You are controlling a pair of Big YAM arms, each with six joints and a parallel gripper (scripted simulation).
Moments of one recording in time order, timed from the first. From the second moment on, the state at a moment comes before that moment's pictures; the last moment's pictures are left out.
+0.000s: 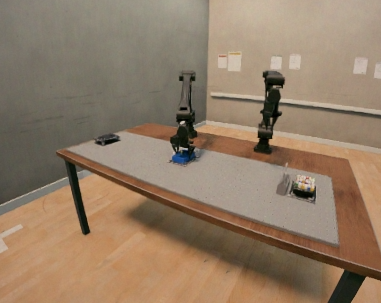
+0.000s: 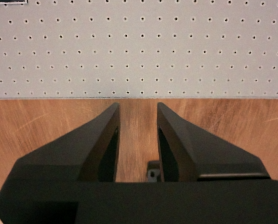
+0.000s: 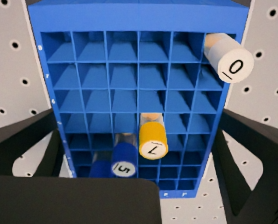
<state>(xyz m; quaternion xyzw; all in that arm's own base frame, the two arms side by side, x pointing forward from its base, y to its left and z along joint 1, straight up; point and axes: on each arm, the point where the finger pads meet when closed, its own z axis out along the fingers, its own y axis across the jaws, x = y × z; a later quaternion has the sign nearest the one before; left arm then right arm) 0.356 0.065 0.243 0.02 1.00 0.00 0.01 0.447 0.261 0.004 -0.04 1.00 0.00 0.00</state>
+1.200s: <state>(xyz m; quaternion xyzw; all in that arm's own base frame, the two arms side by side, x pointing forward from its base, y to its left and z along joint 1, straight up) 0.356 0.065 0.243 0.02 1.00 0.00 0.01 0.444 0.259 0.016 -0.04 1.00 0.00 -0.01</state>
